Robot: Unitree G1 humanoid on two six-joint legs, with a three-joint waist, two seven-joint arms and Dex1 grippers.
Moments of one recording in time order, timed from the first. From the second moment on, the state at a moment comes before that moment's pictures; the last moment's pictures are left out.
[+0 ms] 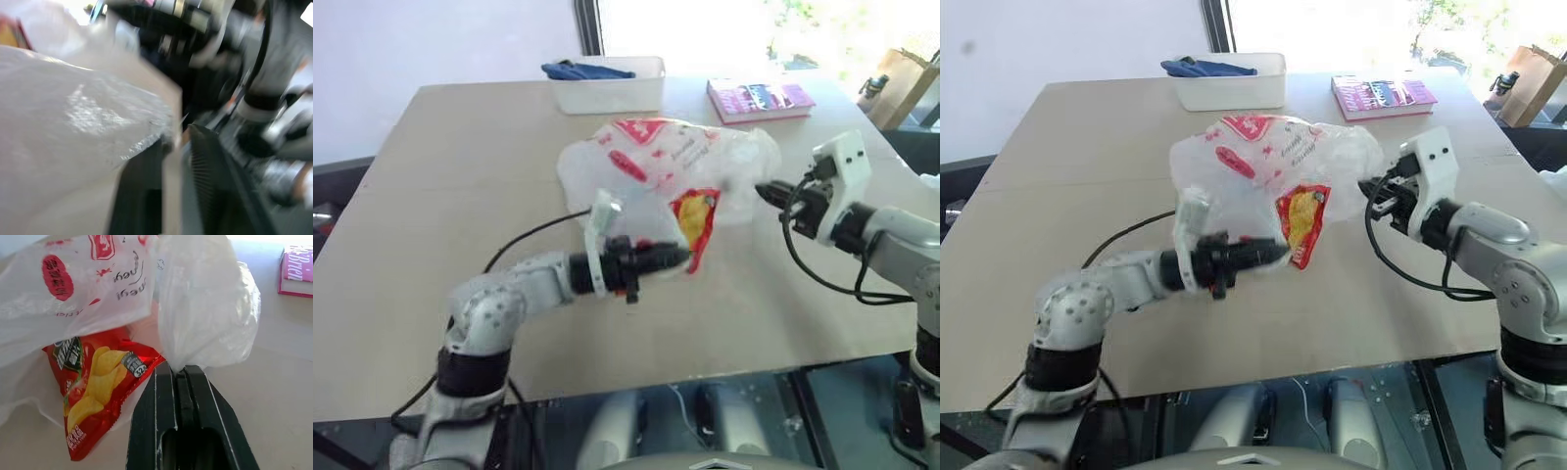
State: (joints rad) left arm -0.43 0.45 0.12 -0.30 -1.26 1.07 -0.56; right arm -0.54 -0.58 -0.22 -0.47 0.77 1.12 0.31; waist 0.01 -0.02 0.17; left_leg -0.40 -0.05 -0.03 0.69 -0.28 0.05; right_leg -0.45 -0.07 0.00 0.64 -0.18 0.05
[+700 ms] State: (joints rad) left arm -1.22 0.59 0.49 0.42 -1.51 0.79 -0.19; right arm -1.38 -0.60 -0.30 0.35 0.64 0.72 0.41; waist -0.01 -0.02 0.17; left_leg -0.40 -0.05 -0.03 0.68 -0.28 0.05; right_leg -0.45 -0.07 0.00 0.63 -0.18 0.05
